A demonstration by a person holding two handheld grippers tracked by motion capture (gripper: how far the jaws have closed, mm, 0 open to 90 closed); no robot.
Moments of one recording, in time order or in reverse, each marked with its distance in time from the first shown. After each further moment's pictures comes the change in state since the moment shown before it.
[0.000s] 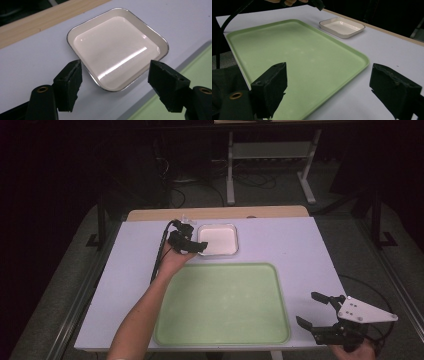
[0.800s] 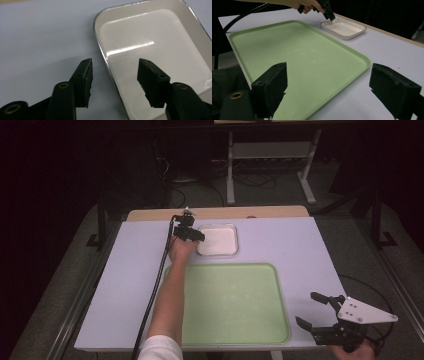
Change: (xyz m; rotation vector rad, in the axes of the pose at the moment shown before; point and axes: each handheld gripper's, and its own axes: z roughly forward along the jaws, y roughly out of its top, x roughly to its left) left arm 0.038 0.013 0.067 0.181 0.063 -0.310; right arm 0.001 0.001 0.000 -0.010 0.007 -0.009
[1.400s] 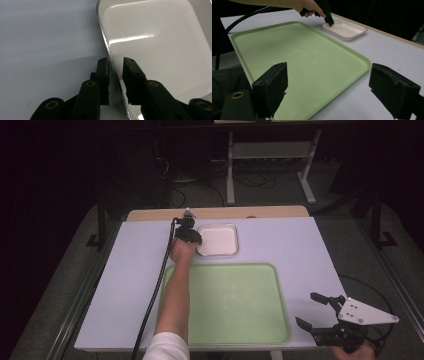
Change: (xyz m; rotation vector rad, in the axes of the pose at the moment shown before) left arm 0.003 0.000 0.011 0.083 0.002 -0.062; right arm 0.002 0.001 -0.001 -0.004 0.005 -0.005
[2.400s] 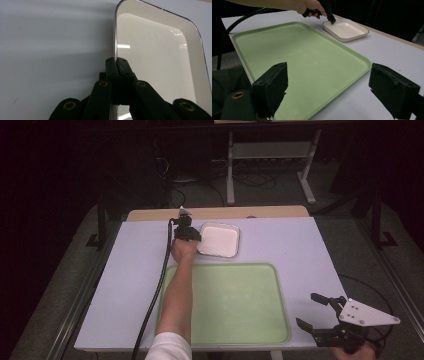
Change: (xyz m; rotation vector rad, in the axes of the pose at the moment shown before) left arm 0.002 -0.001 -0.007 -0.087 -0.068 -0.161; right arm 0.001 0.000 -0.002 -0.006 0.000 -0.004
